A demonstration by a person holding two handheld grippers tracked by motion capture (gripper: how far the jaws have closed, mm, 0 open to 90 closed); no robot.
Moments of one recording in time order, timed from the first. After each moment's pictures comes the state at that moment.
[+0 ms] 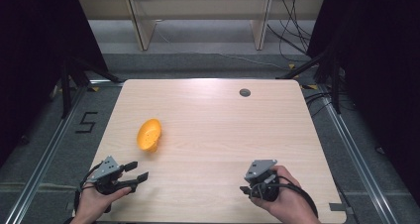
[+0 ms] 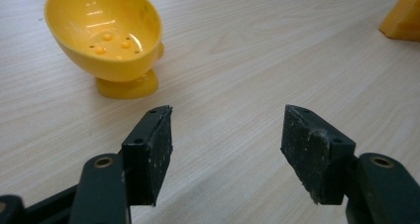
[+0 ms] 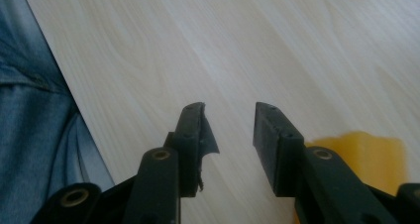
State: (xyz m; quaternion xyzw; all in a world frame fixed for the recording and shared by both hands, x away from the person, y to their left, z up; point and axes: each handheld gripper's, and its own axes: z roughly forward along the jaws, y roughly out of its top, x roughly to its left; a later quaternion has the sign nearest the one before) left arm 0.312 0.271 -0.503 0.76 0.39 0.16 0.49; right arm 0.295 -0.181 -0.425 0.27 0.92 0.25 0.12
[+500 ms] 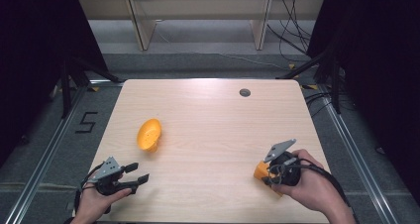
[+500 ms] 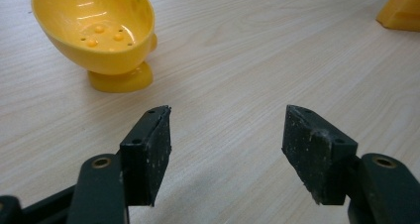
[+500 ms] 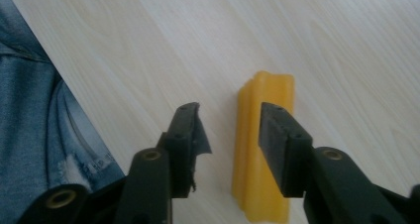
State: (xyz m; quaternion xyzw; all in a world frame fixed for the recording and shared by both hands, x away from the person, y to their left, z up) left arm 0.312 0.271 -0.504 0.77 0.38 0.16 0.49; right arm 0.313 -0.217 -0.375 0.31 0.93 0.18 0.09
